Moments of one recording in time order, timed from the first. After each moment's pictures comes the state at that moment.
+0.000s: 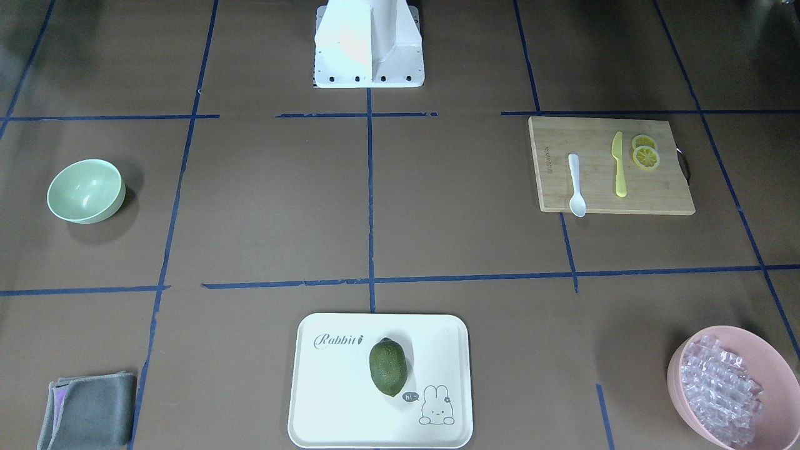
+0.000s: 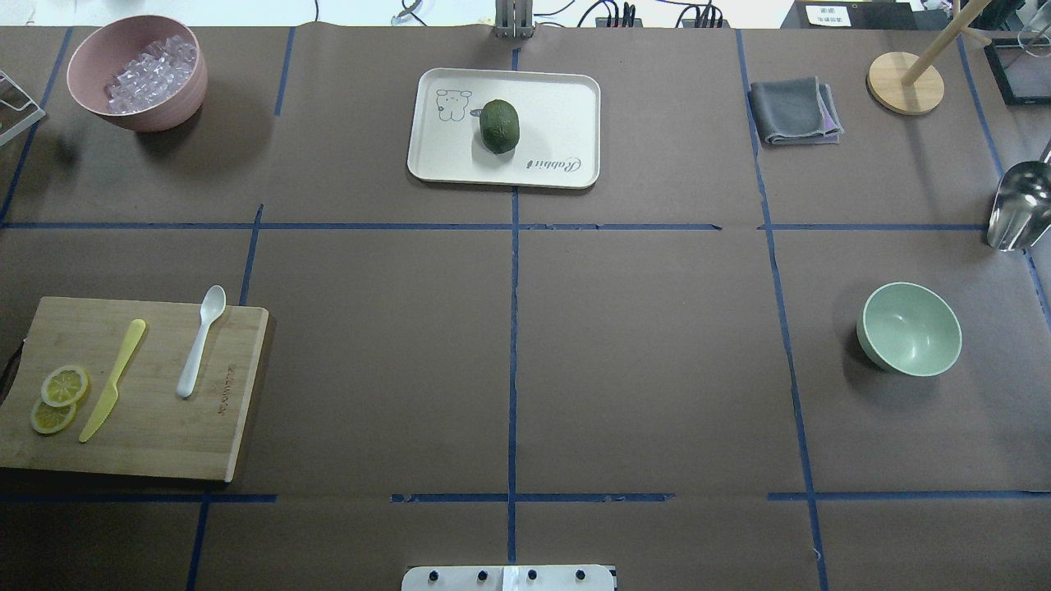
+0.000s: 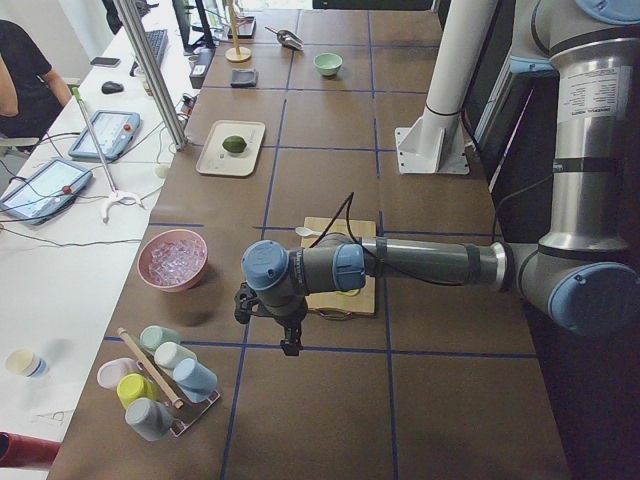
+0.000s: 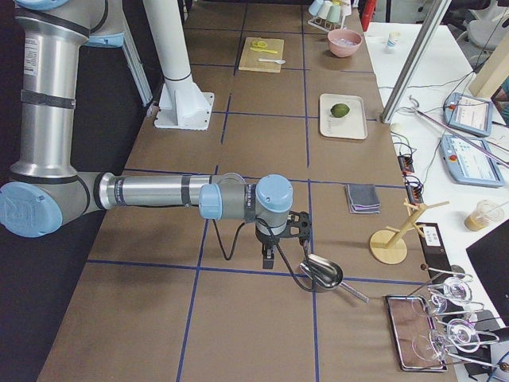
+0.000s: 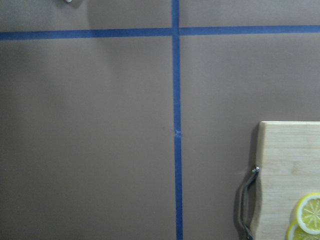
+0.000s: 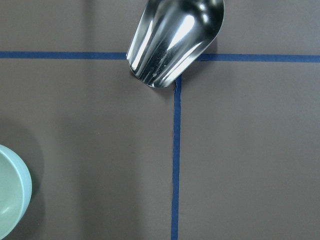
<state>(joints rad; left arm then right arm) -1.54 -1.52 -1.69 -1.38 -2.37 0.13 1.53 -1.72 1.77 -1.59 2.35 0.04</state>
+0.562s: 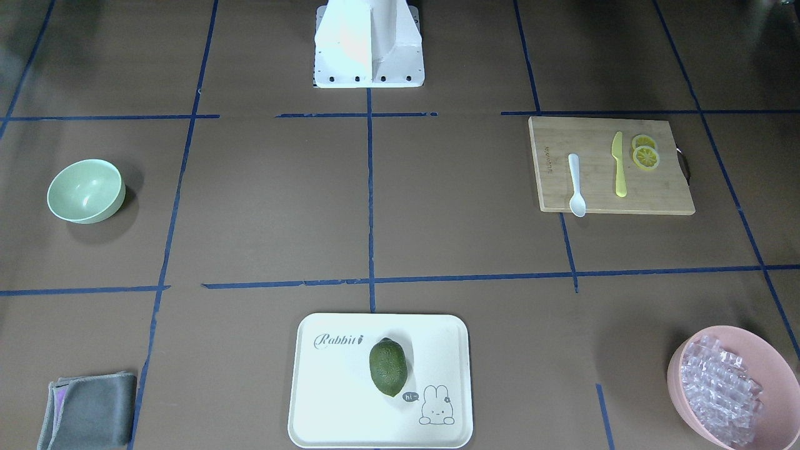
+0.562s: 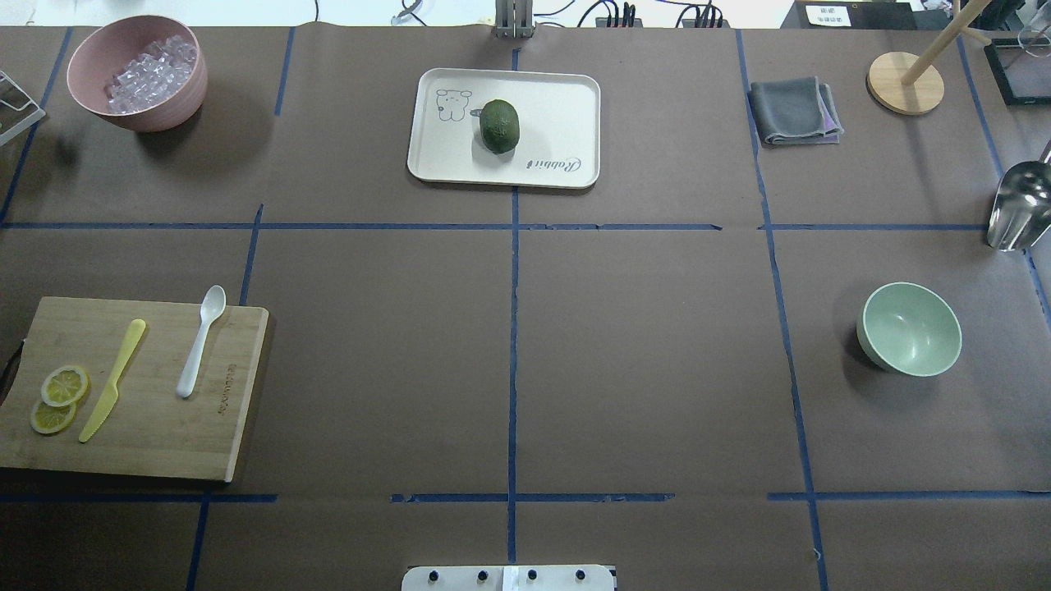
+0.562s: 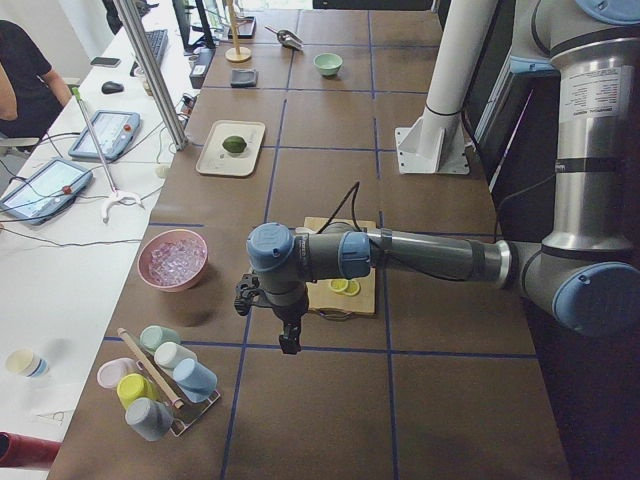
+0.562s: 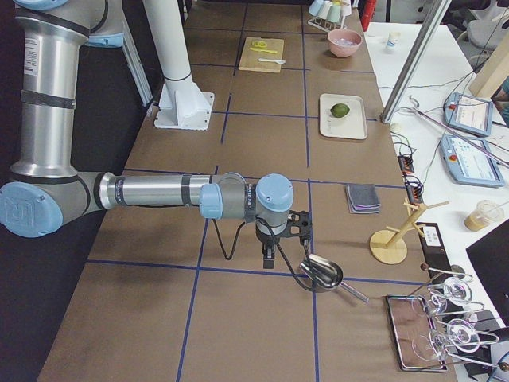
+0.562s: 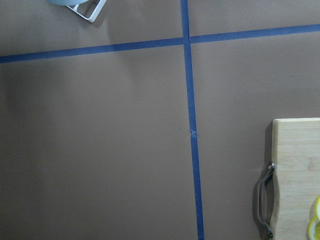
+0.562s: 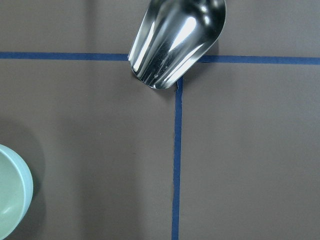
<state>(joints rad) -1.54 -1.50 -1.74 -1.38 -2.29 0.13 1.53 -1.72 1.77 -1.59 2.35 0.04</state>
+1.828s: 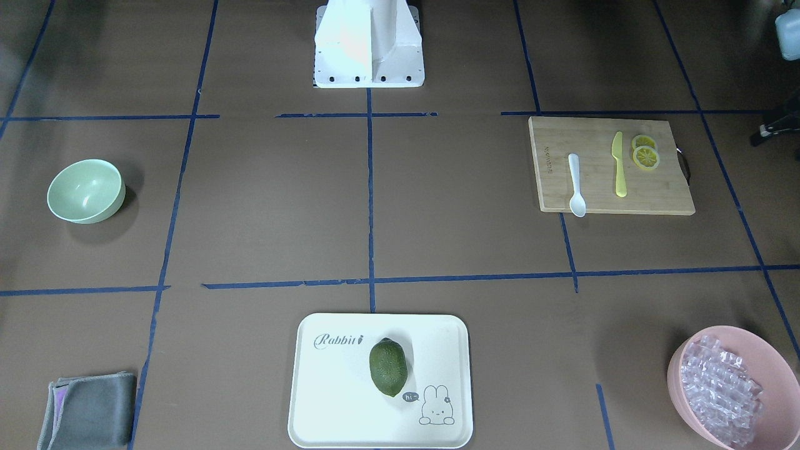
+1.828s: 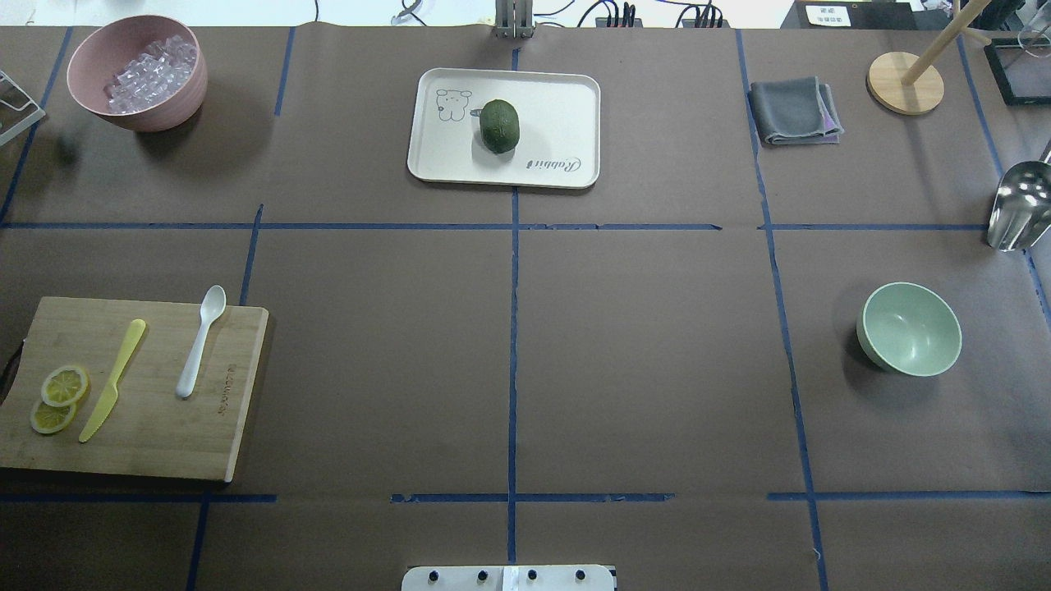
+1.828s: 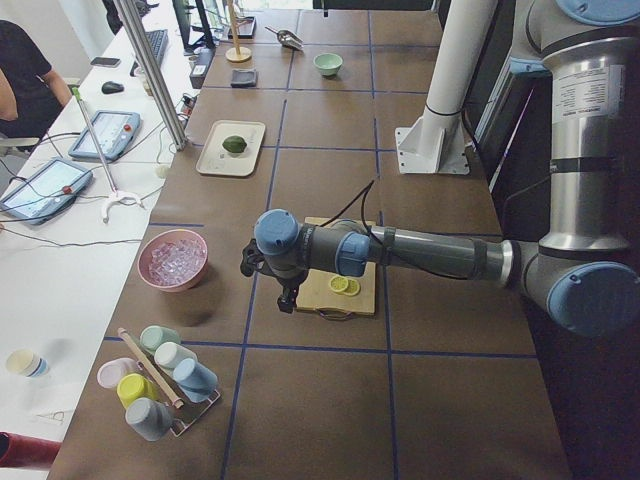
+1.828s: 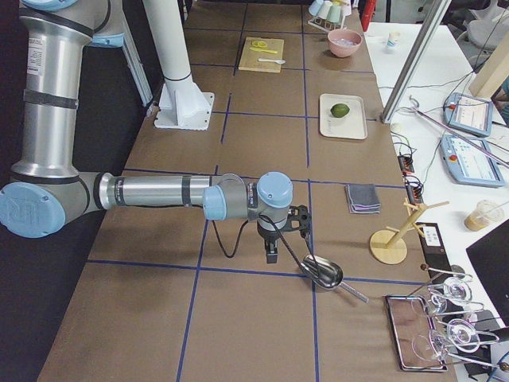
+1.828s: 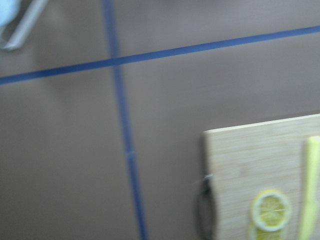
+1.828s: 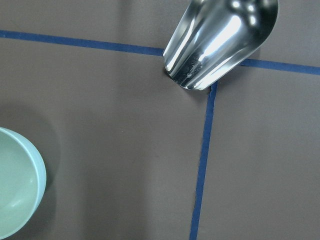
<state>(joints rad) -1.37 -1.50 -1.77 -1.67 -2.53 -0.05 1.44 -1.73 1.77 -1.49 2.35 0.06</state>
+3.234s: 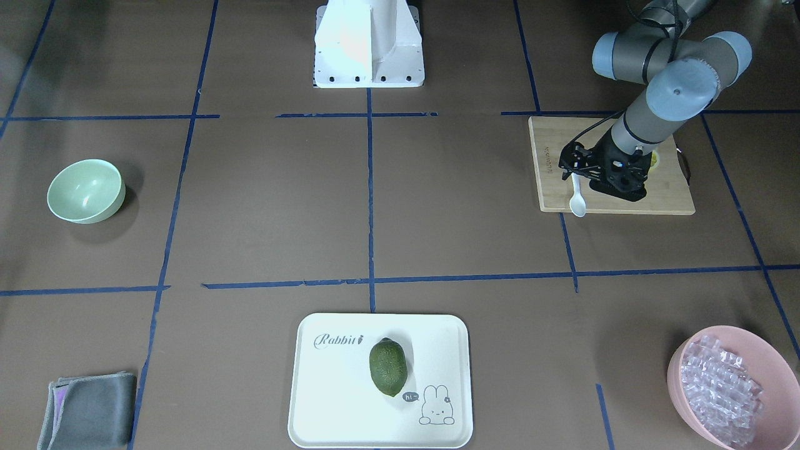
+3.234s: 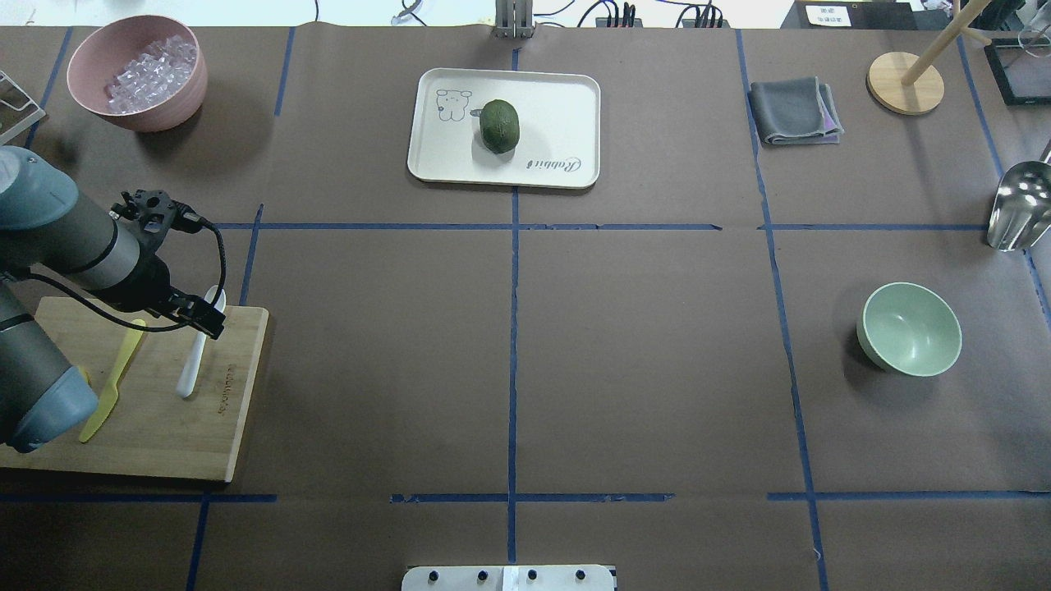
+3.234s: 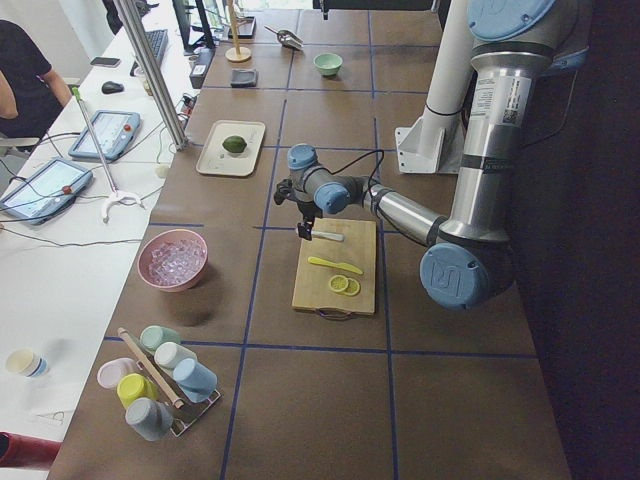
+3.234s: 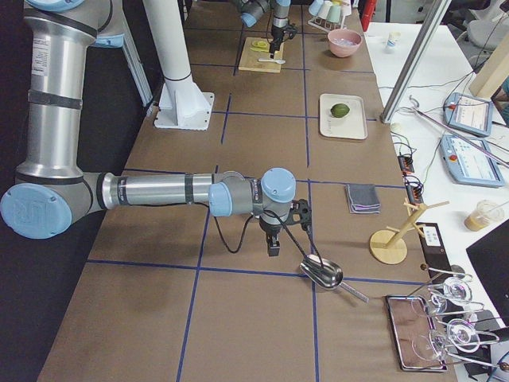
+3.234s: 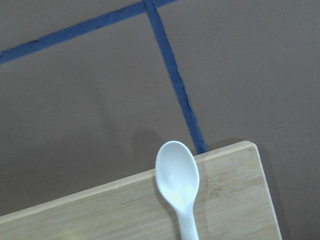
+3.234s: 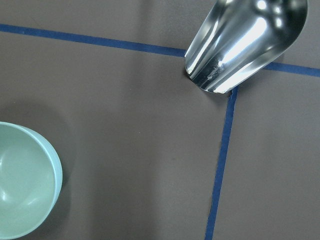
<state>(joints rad) -0.80 -1.70 -1.78 -1.81 -2.17 -0.59 1.41 -1.72 1.77 -1.49 2.37 0.06</state>
